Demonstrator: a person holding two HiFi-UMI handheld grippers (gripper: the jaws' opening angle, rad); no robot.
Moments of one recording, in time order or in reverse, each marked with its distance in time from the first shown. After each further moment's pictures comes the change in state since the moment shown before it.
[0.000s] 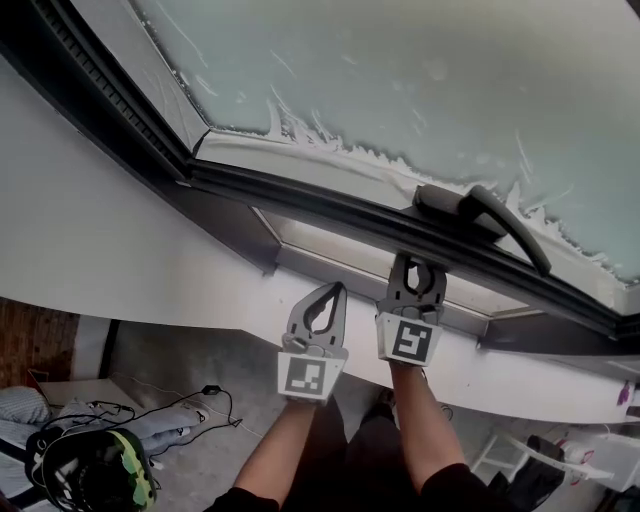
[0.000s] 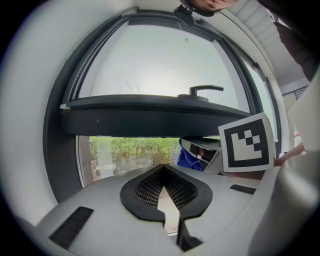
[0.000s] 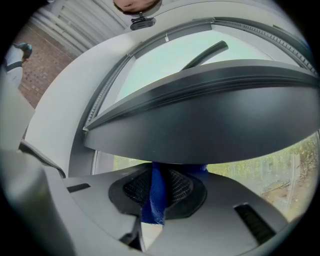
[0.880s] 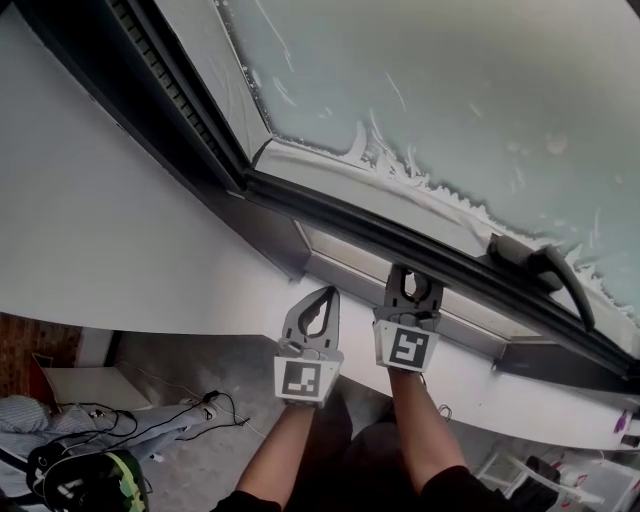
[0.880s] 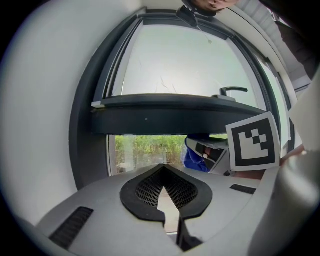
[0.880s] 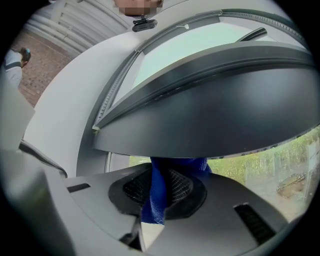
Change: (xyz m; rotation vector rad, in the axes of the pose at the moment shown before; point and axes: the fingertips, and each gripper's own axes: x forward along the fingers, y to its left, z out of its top) left arm -0.017 0.108 -0.010 -0.019 0.023 0.129; right arm 0.053 0.094 -0.007 0.026 -0.006 0.092
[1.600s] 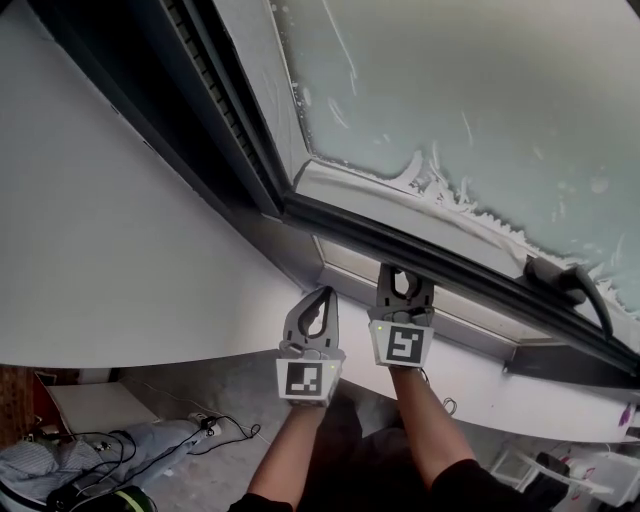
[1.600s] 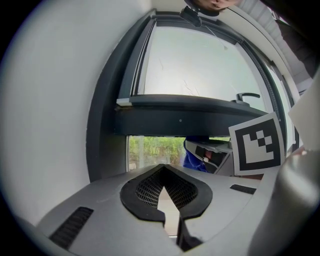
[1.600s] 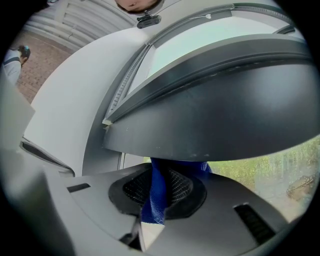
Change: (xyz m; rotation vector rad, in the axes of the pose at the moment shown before) left arm 0.002 0.075 0.000 -0.037 -0.015 0.040; right arm 0.046 0.075 -0.001 -0.026 0.003 0.086
